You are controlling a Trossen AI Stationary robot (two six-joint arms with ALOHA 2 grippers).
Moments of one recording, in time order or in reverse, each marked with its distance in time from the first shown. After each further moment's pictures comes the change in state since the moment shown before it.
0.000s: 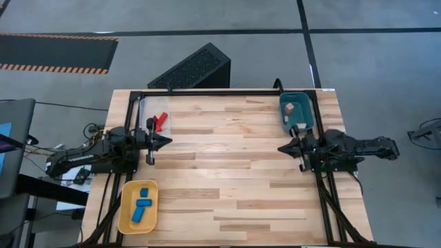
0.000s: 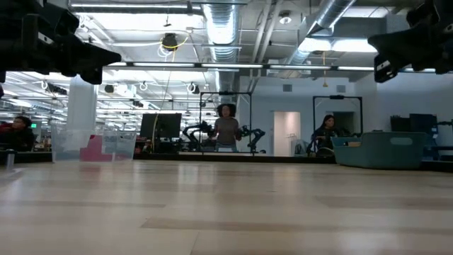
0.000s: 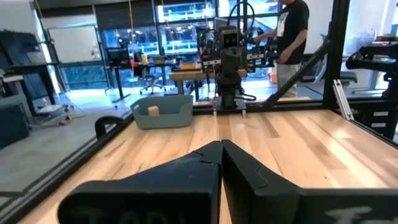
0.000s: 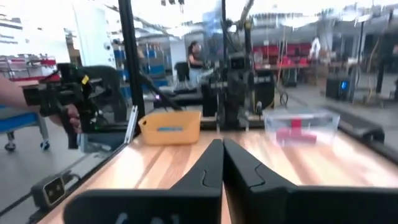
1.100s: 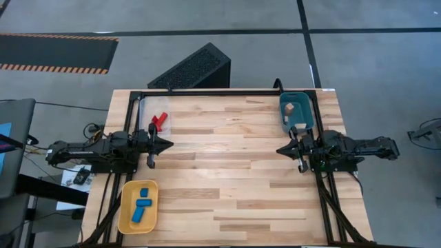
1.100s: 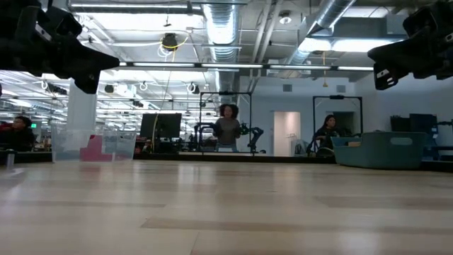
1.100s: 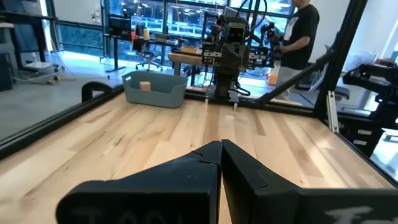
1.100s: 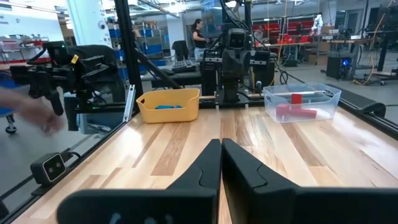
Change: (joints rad) left arm -0.210 0.037 -0.003 -0.027 -0.228 -0.195; right arm 0.001 0.001 -0.002 -0.106 0.003 0.005
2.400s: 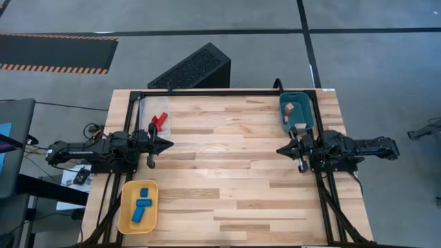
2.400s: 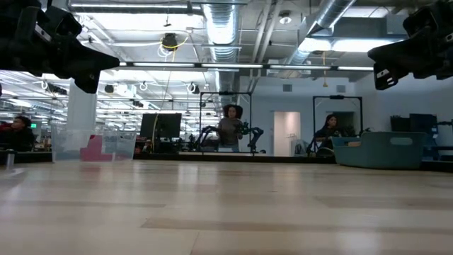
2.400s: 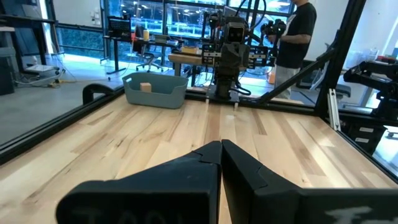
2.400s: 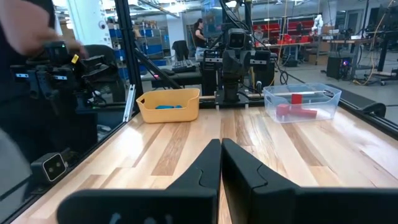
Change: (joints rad) left arm 0.000 0.000 0.000 0.001 0.001 0.019; right arm 0.000 0.000 -0.001 -0.002 0.000 -0.001
